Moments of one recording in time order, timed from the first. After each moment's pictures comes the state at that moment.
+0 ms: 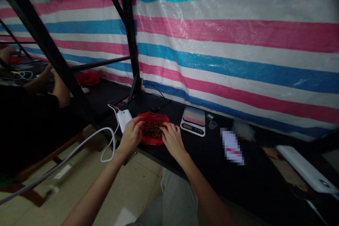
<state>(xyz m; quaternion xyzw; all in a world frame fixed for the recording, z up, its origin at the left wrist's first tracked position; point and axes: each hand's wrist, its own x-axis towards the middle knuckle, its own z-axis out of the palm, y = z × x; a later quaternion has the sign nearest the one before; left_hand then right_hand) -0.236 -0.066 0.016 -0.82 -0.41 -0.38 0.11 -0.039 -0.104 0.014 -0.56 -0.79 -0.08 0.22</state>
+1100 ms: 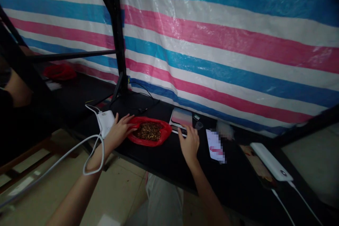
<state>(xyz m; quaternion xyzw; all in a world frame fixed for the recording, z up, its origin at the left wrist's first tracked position) -0.240 -0.008 -0.009 -0.88 -0.42 -0.22 0.00 0.052 -0.115 0.007 -0.75 -0.57 -0.11 0.31</state>
